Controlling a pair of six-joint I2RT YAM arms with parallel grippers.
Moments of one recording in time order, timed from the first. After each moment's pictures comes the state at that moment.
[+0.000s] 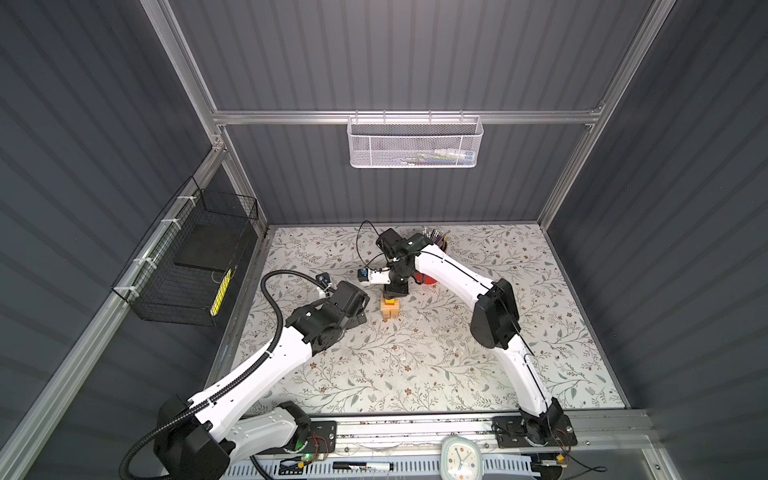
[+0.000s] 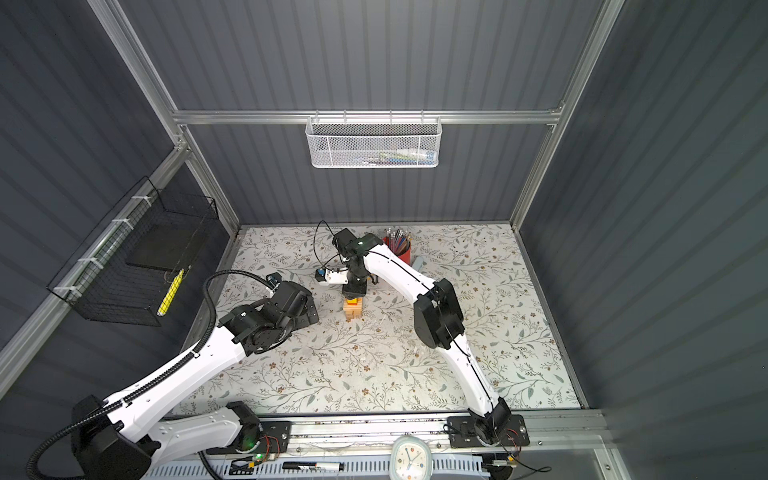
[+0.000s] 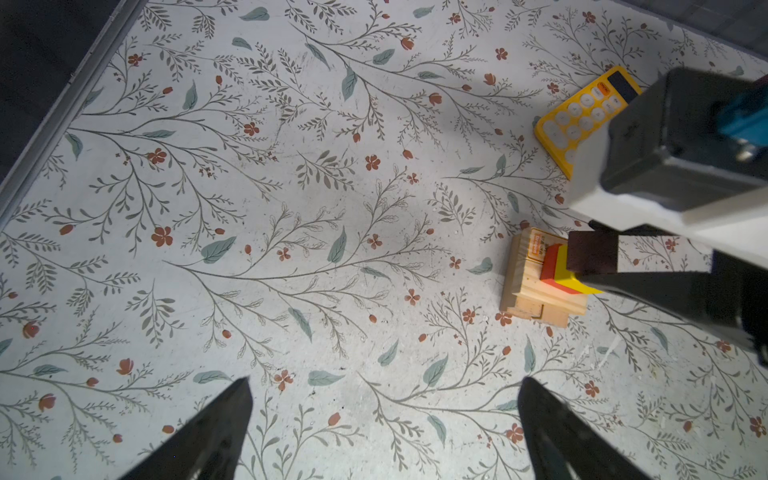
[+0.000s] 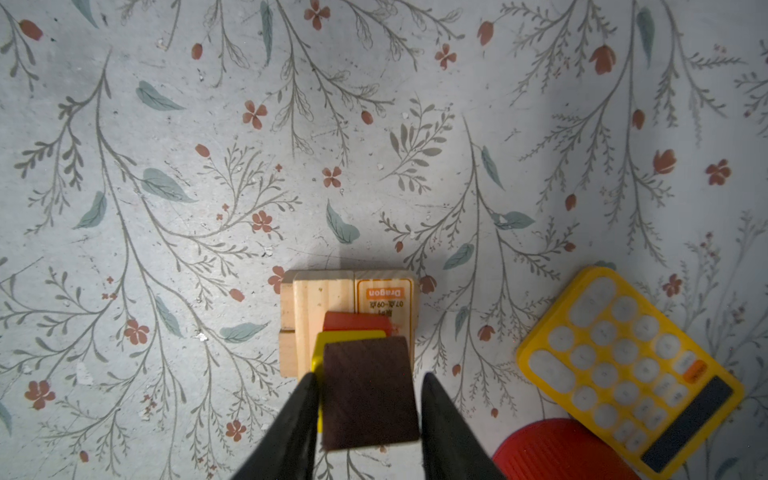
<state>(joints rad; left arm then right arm) -0.70 1.13 0.97 -0.87 -0.48 -0.85 0.74 2.38 2.28 -1.19 -0.18 -0.83</state>
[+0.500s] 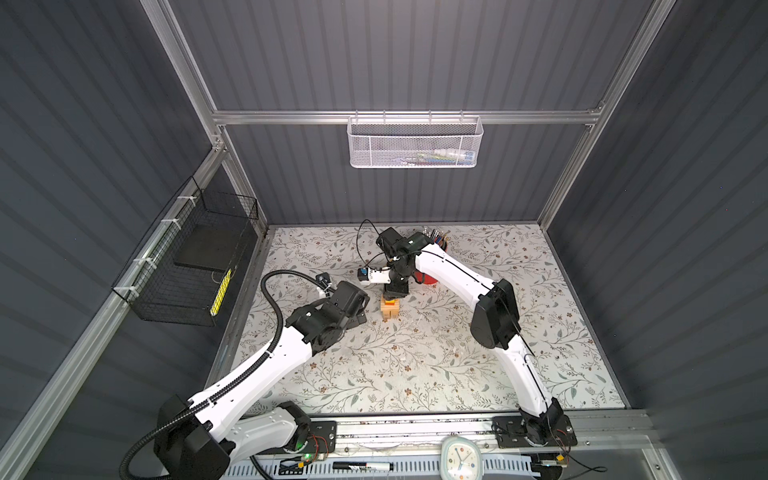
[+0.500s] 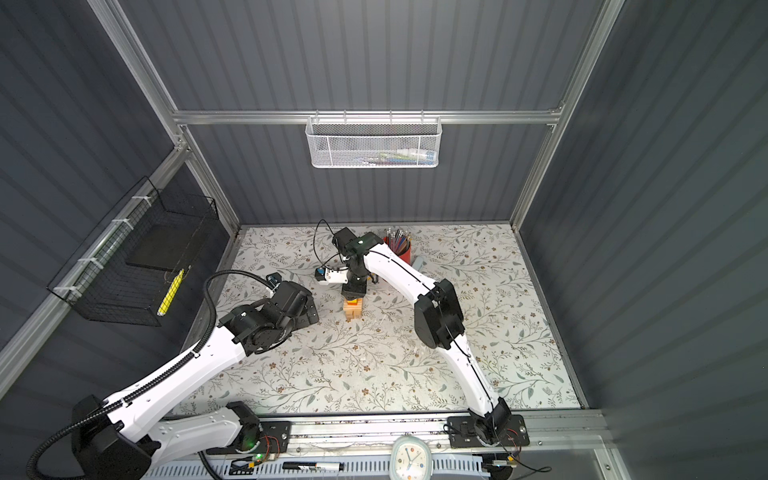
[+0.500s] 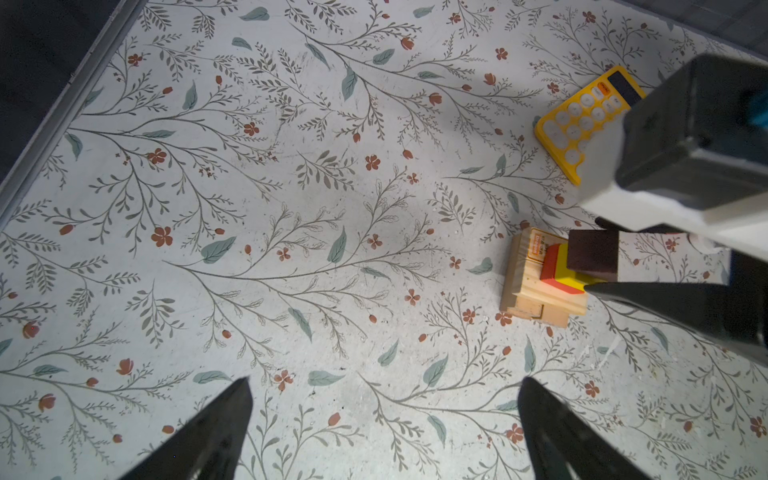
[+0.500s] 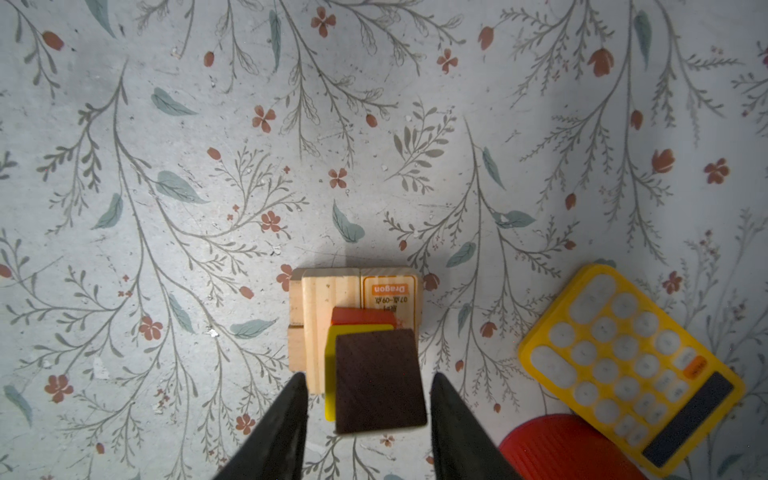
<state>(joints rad) -0.70 1.14 0.97 -0.87 -0.48 -0.85 0.75 2.37 2.30 -1.21 -0.19 -0.81</state>
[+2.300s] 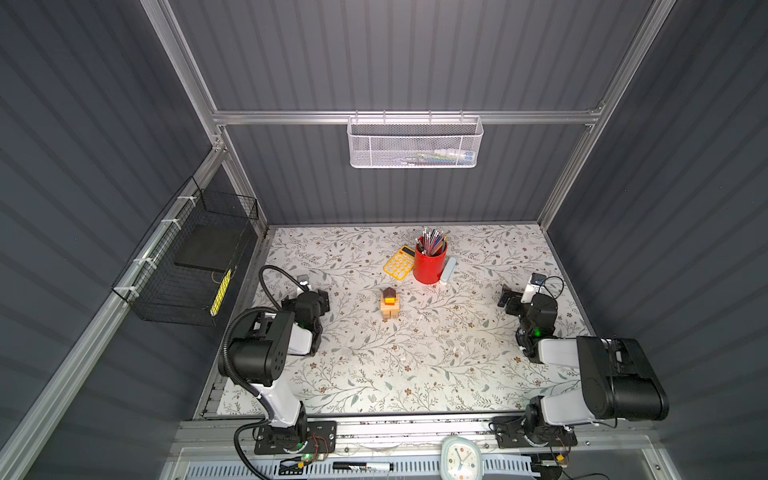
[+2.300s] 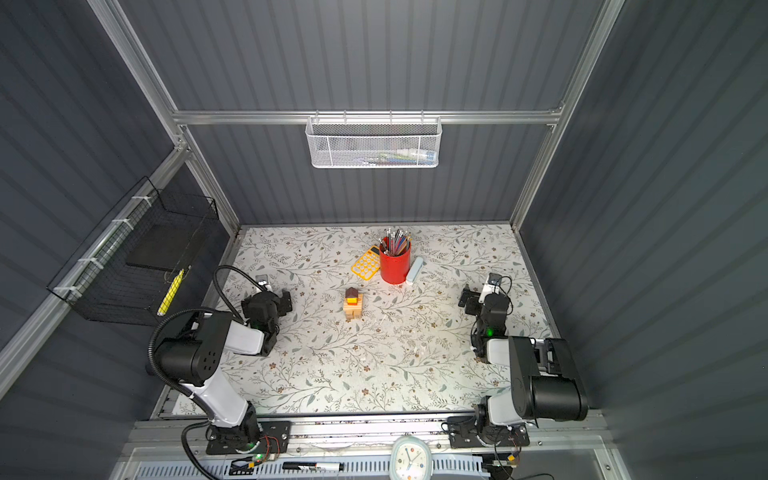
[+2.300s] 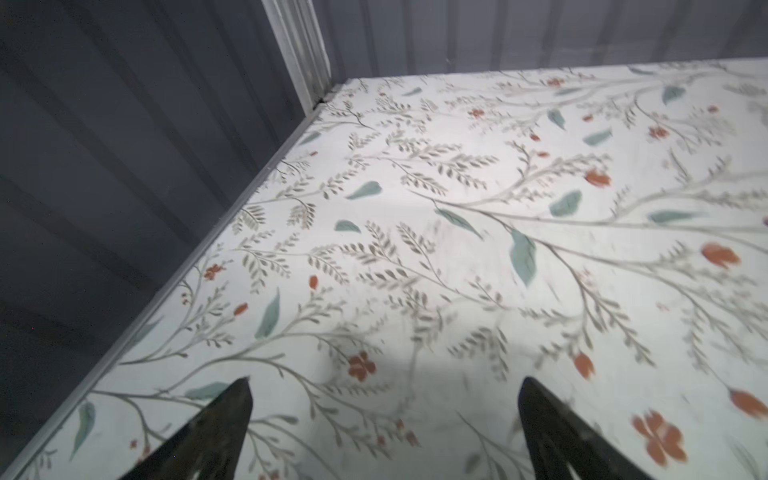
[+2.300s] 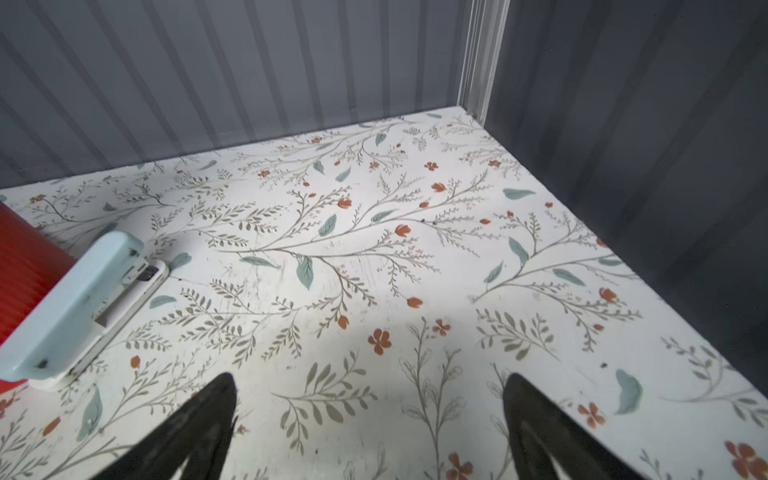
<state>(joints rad) -0.11 1.73 0.45 0.89 -0.44 -0.02 -0.06 1.46 0.30 0.86 0.10 0.09</state>
